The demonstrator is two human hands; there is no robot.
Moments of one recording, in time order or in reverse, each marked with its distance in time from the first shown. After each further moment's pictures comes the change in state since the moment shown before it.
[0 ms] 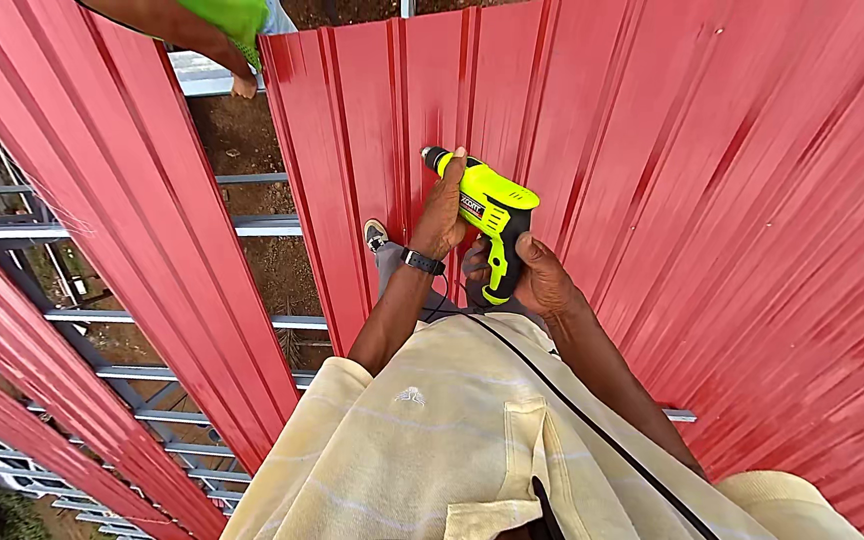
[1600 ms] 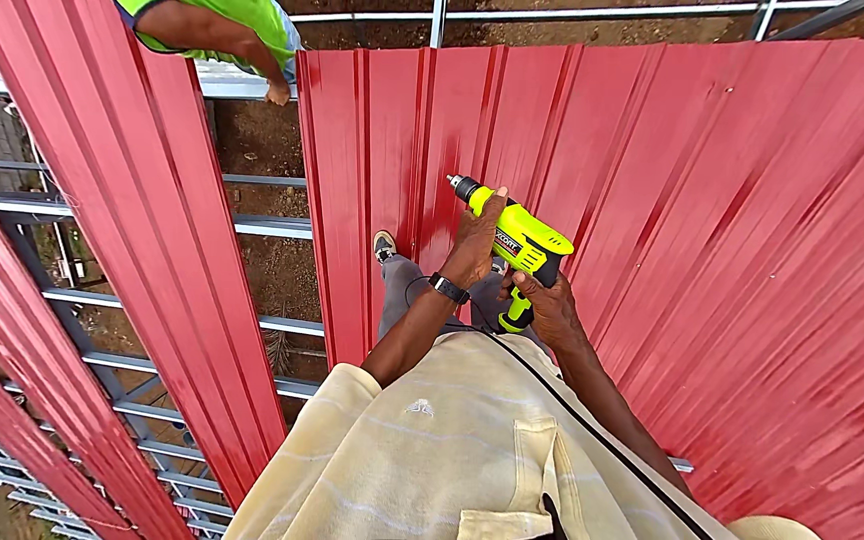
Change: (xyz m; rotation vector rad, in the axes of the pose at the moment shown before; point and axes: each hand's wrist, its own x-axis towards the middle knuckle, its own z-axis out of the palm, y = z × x) left_hand -0.029 -0.028 0.003 0.157 0.058 0.040; right_hand -0.012 0.026 -0.010 -0.402 0.280 -0.166
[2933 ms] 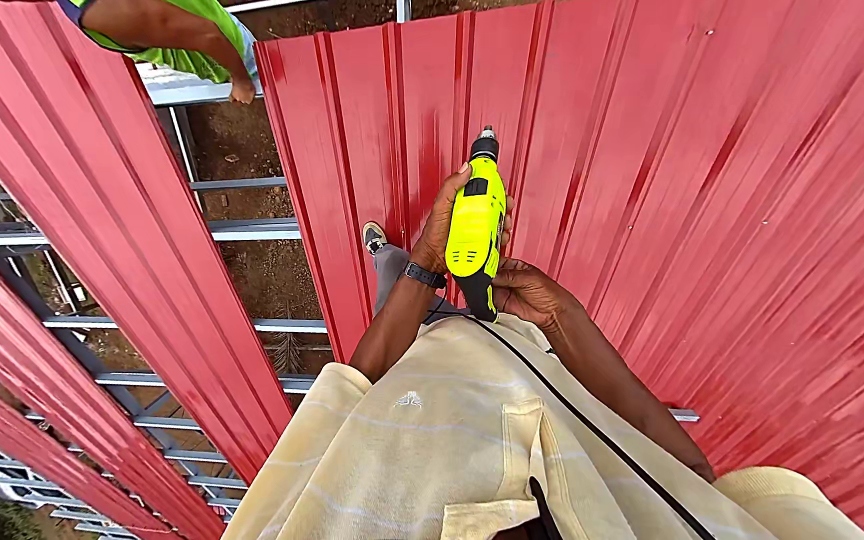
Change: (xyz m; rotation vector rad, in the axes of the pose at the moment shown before) left_hand 0.005 0.020 -0.014 -0.451 -0.560 -0.263; right_hand 0.003 -0.010 -0.007 0.611 -0.458 0.440
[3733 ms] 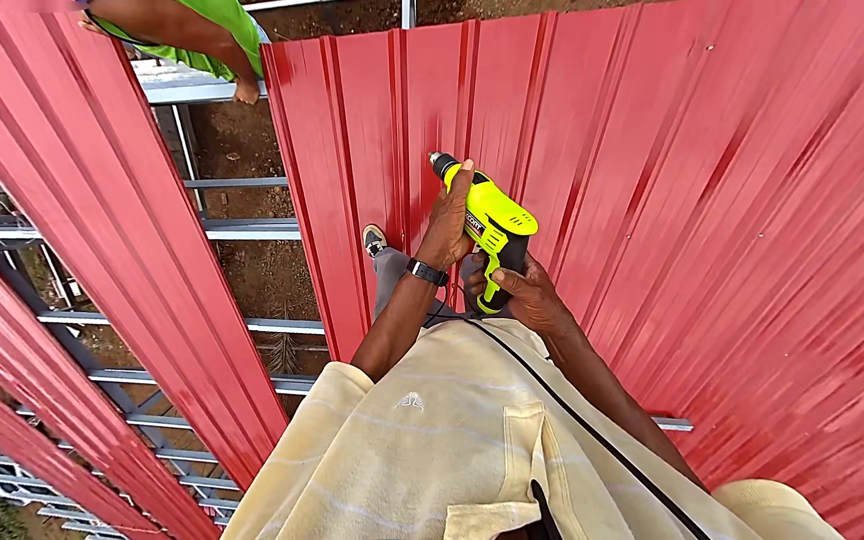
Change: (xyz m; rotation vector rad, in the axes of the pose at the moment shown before) left_hand 0.027 0.000 -0.004 0.350 0.457 0.281; right_hand 0.005 0.005 0.005 -0.435 0.230 -0.345
